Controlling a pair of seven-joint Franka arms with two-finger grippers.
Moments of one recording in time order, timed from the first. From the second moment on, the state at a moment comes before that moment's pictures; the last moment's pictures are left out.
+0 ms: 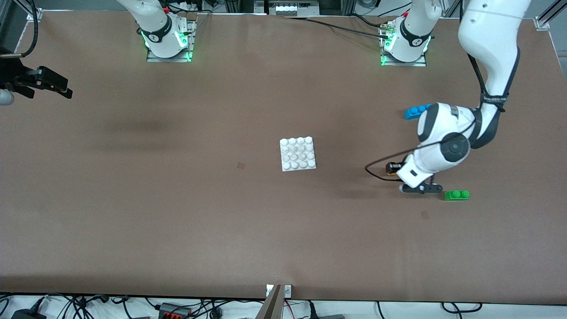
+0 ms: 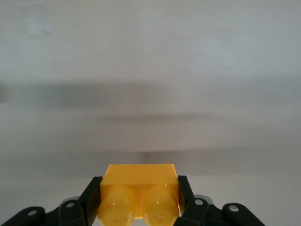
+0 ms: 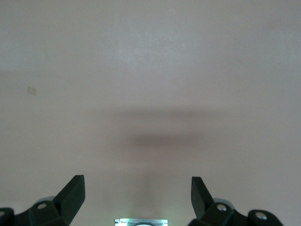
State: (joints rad) left arm -0.11 0.45 -0.12 -1.92 0.02 2.24 -0.24; right arm -0.01 -0.06 -0.04 -1.67 0.00 1.54 -0.05
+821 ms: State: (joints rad) left arm -0.58 0.53 -0.12 -1.71 -0.06 2.25 -0.85; right arm -0.01 -0.06 -0.04 -1.67 0.00 1.53 -0.05
